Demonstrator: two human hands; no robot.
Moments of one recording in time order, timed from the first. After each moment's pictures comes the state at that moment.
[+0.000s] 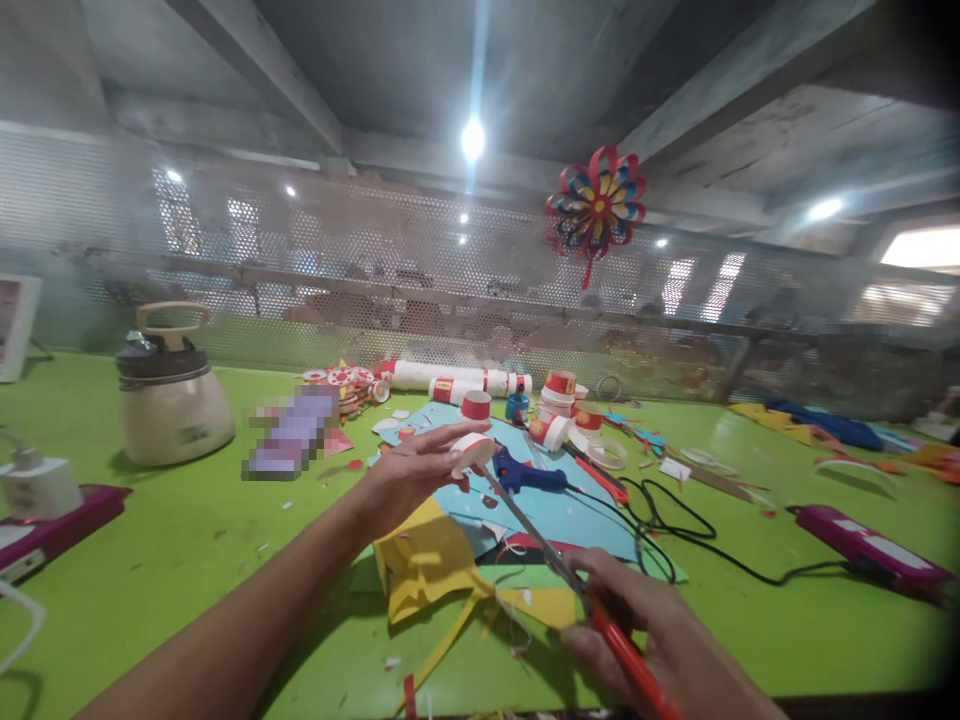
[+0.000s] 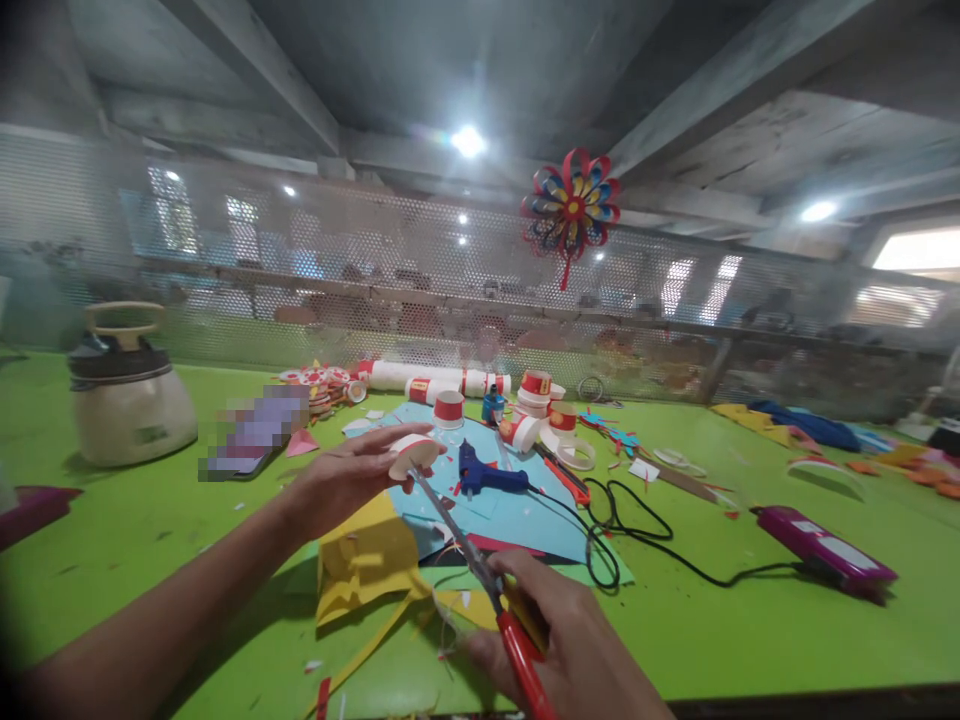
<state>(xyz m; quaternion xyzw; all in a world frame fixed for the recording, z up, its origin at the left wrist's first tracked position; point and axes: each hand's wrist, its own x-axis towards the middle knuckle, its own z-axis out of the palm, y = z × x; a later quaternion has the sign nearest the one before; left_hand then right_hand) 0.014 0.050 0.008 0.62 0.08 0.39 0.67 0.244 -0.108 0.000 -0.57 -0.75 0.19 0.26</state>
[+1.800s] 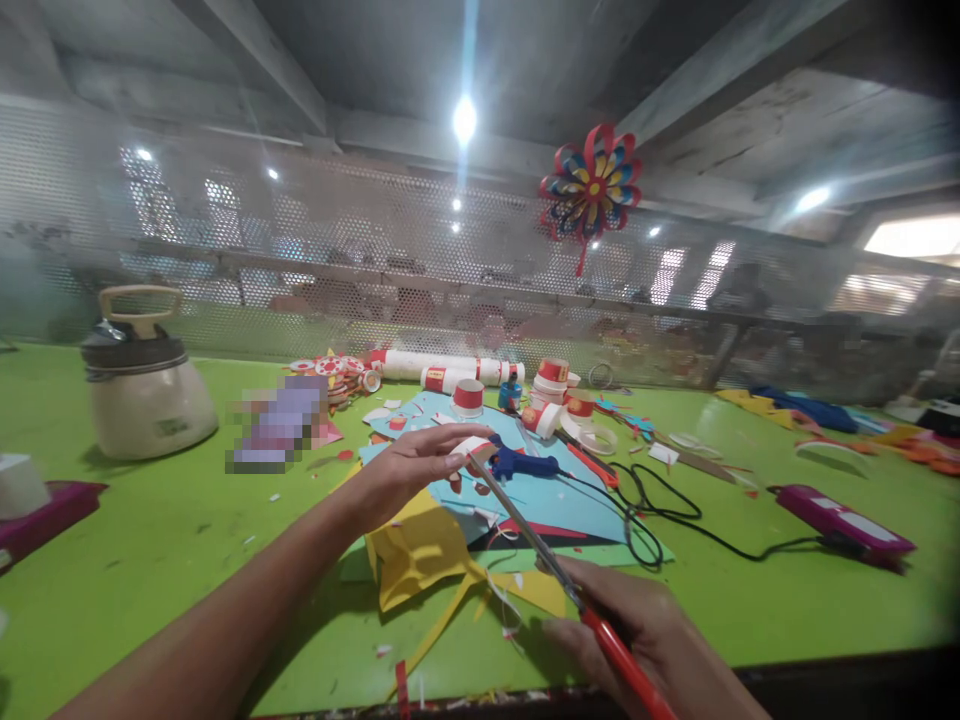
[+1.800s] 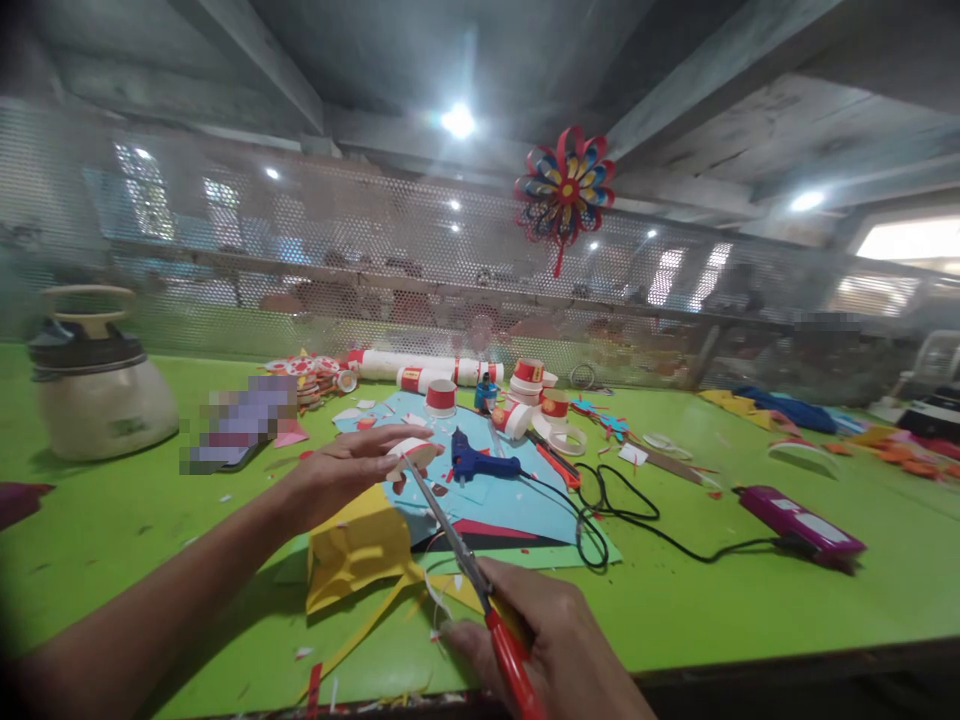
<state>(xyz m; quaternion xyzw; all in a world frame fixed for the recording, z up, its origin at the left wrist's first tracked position) 0.018 0.045 0.009 0.70 0.10 0.37 0.60 0.228 -0.119 0.000 -0.55 -0.75 0.17 0.31</state>
